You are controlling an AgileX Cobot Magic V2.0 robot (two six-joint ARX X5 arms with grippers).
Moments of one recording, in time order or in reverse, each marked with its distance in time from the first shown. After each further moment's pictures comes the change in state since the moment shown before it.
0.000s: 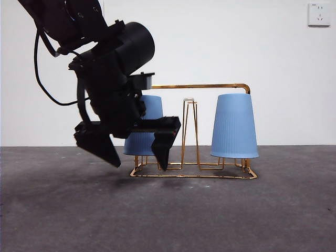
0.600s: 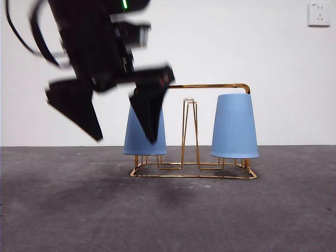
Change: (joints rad) left arm -0.127 -0.299 0.000 -0.446 0.036 -0.018; right arm 0.000 0.000 0.000 -0.007 -0.099 0.000
